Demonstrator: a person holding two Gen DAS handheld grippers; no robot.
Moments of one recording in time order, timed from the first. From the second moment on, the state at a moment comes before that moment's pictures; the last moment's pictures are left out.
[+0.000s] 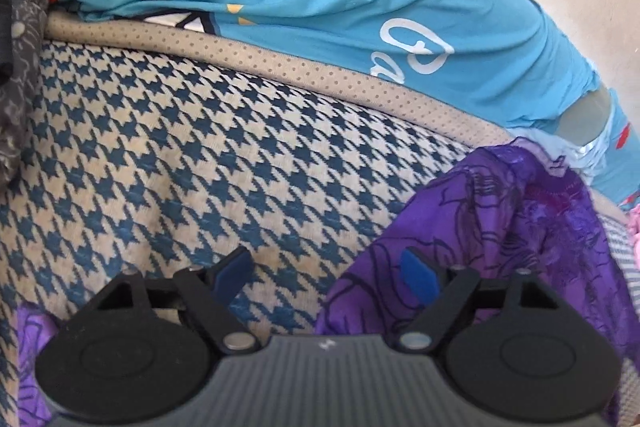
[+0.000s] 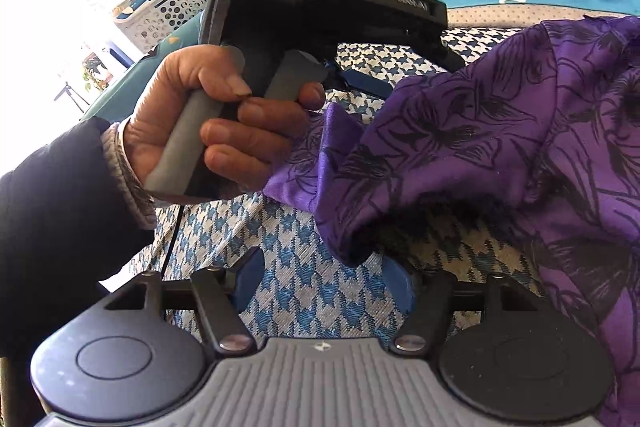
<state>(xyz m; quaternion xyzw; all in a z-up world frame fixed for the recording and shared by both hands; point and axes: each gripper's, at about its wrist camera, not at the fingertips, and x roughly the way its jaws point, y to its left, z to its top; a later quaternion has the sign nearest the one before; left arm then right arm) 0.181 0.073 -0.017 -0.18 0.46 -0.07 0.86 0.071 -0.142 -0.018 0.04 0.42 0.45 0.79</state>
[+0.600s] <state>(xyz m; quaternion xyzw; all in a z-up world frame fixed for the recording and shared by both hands) 0.185 0.050 -0.016 -0.16 0.48 -0.13 0.85 0.074 -0.143 -0.026 0.04 0.43 0.44 0.78</state>
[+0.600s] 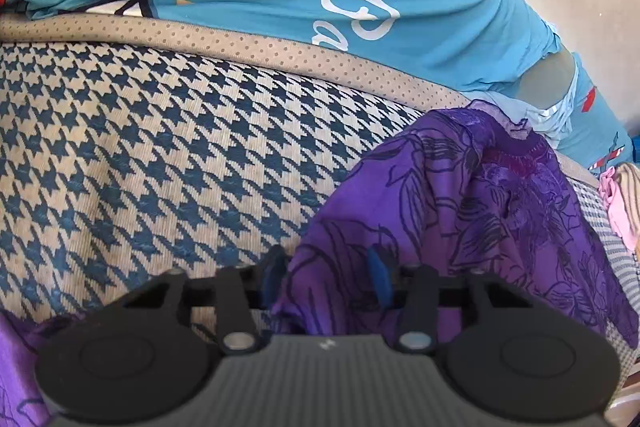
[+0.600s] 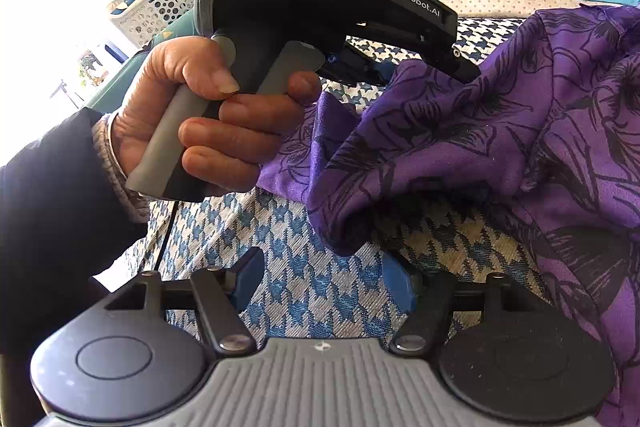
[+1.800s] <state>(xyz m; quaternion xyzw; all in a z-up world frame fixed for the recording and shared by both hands) 0.208 0.021 0.000 -0.07 0.42 -0.06 0.90 0.086 -0.164 0.001 0.05 0.38 0.43 0.82</state>
